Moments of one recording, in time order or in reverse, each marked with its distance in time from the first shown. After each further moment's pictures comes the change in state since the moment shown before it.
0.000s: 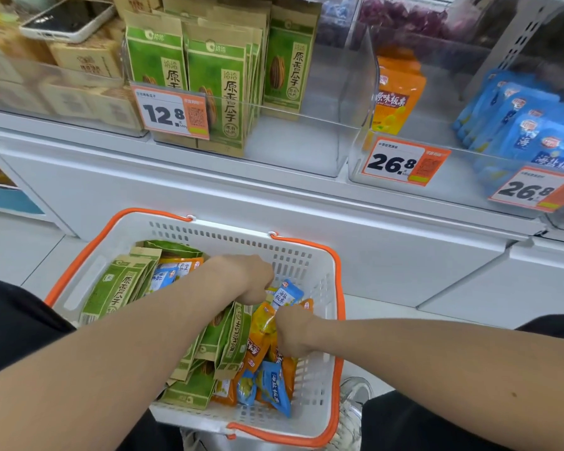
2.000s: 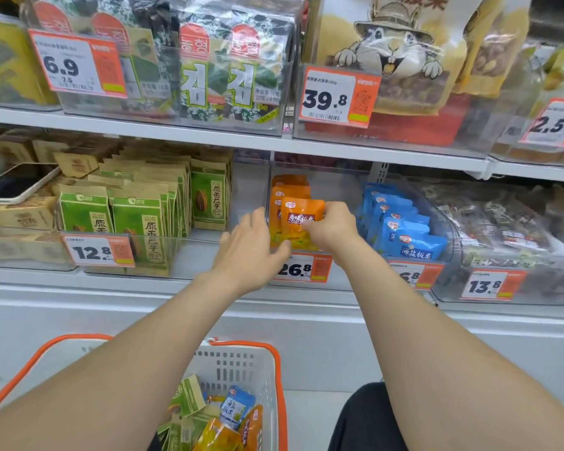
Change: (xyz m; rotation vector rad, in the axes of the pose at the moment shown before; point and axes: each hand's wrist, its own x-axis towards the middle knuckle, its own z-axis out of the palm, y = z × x) left_hand -0.033 0.068 -0.200 -0.549 1.076 0.020; right_hand -0.141 0.229 -0.217 1.164 1.156 0.433
